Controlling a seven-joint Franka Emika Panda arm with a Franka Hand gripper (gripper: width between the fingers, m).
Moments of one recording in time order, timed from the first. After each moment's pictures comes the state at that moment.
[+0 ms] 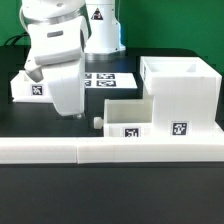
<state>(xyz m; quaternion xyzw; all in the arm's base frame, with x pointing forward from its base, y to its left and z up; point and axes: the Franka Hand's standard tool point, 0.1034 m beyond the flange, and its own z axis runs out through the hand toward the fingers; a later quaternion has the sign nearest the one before) 0.548 -0.048 0.030 -0.71 -0.69 0.00 0.13</state>
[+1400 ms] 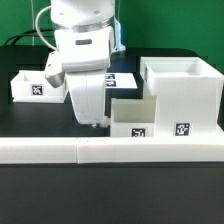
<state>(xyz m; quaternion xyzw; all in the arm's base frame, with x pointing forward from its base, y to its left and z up) 0.562 -0.028 0.022 -0.72 -0.69 0.02 0.09</state>
